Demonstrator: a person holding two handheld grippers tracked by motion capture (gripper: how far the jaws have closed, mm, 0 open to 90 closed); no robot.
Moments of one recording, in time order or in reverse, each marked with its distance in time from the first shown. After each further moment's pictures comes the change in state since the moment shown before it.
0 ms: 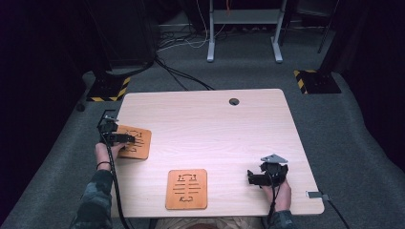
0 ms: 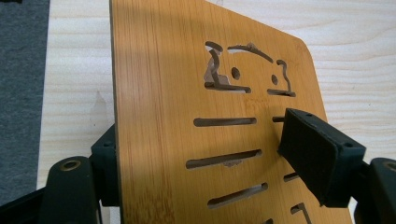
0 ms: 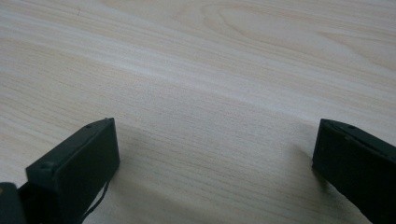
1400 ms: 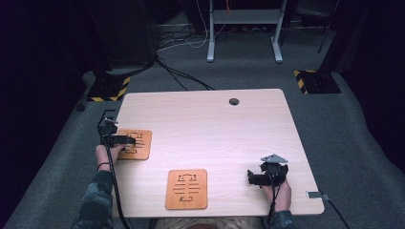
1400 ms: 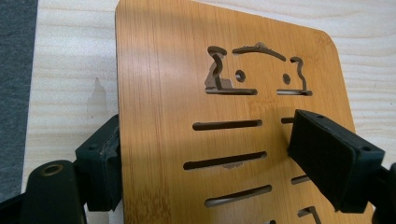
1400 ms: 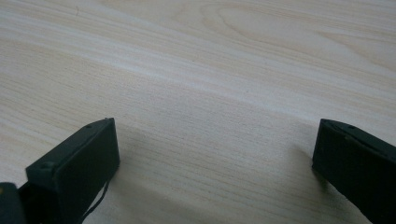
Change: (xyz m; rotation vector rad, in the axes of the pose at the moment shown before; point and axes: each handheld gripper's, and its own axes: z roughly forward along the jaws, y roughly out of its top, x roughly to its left) left arm 0.010 -0.005 0.013 0.014 -0.017 -0.038; right arm 0.000 0.000 0.000 0.000 -0.002 0.002
